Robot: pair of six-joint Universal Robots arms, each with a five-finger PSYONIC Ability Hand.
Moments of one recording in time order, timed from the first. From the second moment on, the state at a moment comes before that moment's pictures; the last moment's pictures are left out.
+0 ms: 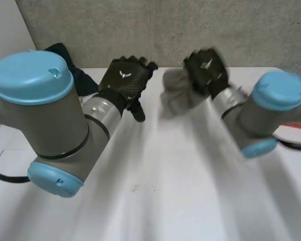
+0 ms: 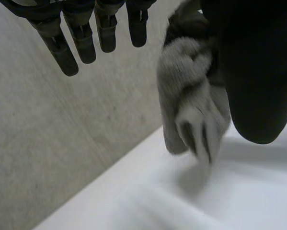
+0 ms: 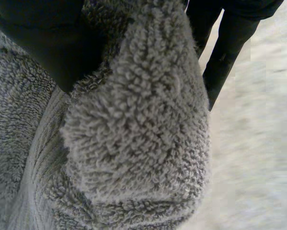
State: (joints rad) left arm 4.03 -1.97 -1.25 3.21 -1.61 3.37; right arm 1.98 -0.92 1.16 -0.49 1.32 2.78; left_hand 0.21 0.22 0.23 0.22 0.05; right_hand 1.01 1.14 1.15 1.19 0.91
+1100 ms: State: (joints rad) left arm 3.91 -1.91 -1.29 3.29 -1.26 3.29; right arm 1.15 -0.72 1.07 -0.61 0.87 3.16; left_hand 0.21 0.21 0.21 0.21 0.05; right_hand 0.23 0.22 0.21 0.21 0.04
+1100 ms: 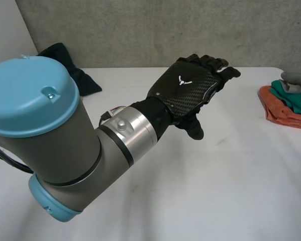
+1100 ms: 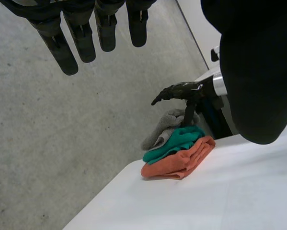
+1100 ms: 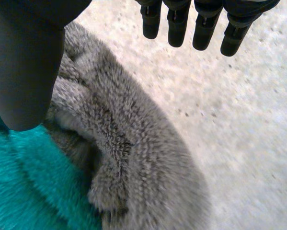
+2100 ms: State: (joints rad) left arm 4.72 -2.48 -0.79 3.37 -1.29 3.53; right arm 1.70 -1.33 1.89 -0.47 1.11 2.61; left_hand 0.24 0.24 0.24 0.24 0.07; right_hand 0.23 0.22 0.21 0.21 0.04
